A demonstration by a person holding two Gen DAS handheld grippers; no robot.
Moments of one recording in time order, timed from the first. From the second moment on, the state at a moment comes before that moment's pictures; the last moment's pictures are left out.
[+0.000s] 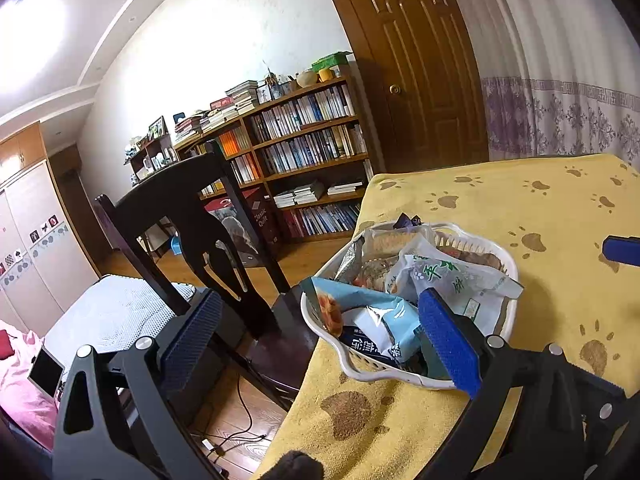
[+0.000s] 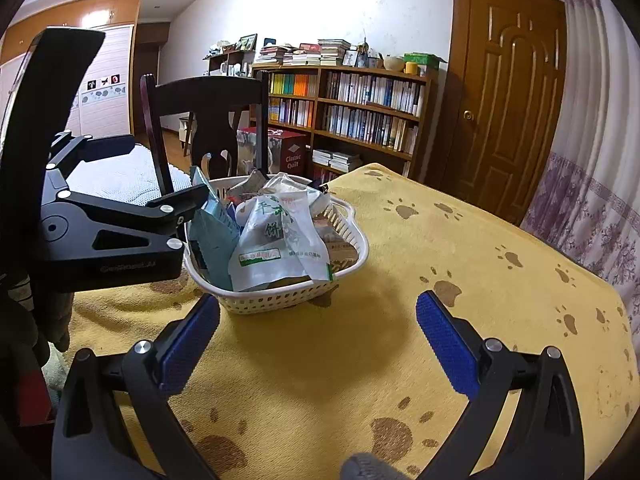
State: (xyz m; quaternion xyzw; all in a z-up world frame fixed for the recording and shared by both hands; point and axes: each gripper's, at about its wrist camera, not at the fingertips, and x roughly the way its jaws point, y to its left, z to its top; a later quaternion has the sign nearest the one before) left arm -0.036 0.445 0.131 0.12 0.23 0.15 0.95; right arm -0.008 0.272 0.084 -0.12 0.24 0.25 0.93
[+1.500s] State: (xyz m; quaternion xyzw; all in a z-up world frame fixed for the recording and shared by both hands) left arm -0.035 0.442 0.134 0.13 0.23 0.15 0.95; right arm -0.008 0.278 0.076 -0.15 0.24 0.23 0.93
